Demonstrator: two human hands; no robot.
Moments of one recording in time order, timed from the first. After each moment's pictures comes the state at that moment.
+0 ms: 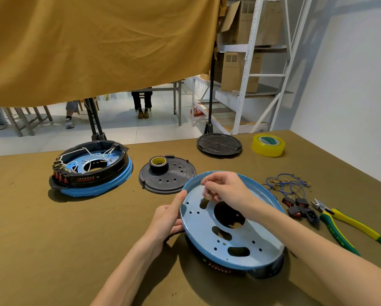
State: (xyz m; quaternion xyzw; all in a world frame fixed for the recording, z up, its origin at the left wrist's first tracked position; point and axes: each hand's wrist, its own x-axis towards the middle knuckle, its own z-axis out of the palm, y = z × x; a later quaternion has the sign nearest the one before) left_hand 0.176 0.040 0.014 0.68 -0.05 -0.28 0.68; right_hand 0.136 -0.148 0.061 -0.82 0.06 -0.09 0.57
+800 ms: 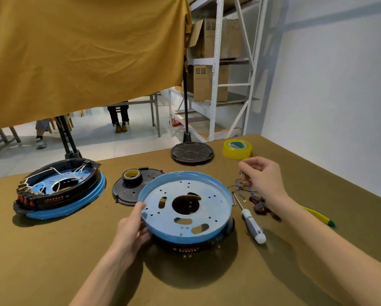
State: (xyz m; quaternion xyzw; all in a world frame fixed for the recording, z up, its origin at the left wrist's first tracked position) left_hand 0.162 0.039 0.035 0.64 0.08 -0.22 0.73; right_hand 0.059 -0.251 0.091 -0.74 0.20 -0.36 0.53
